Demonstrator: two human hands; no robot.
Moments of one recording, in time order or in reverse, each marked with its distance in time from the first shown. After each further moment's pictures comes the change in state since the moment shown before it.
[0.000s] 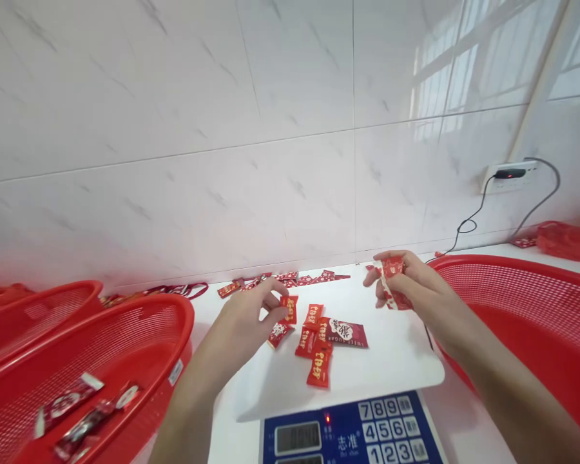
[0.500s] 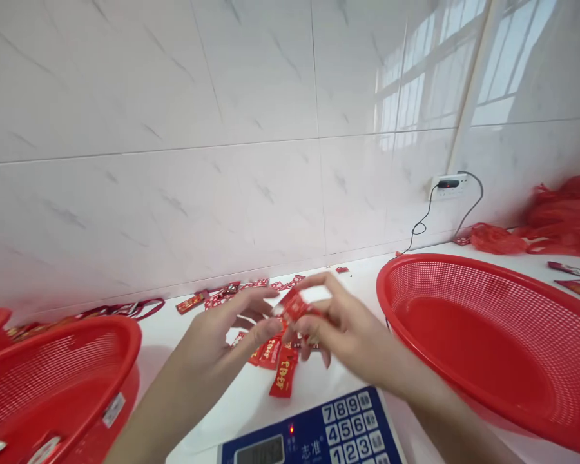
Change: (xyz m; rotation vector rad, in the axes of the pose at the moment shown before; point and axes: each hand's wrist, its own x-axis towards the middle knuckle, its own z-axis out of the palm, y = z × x) left_hand -0.012 0.024 0.006 -0.245 0.017 0.269; right_hand -0.008 0.012 0.019 0.131 -0.484 -0.181
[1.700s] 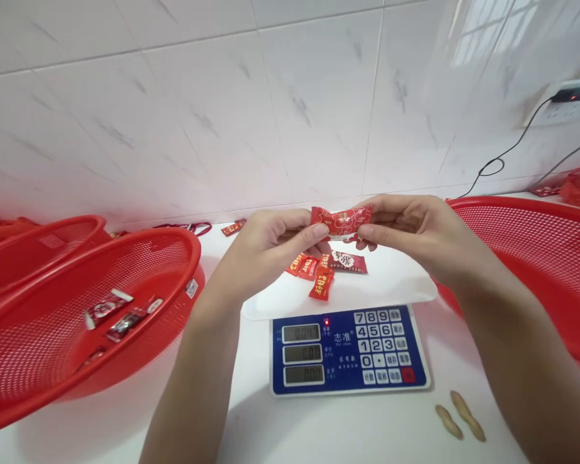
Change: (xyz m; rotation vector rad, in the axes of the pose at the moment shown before) left_hand -0.004 0.014 0.005 -0.288 -0.093 0.006; right_hand -0.004 -0.017 -0.010 -0.211 0.096 -0.044
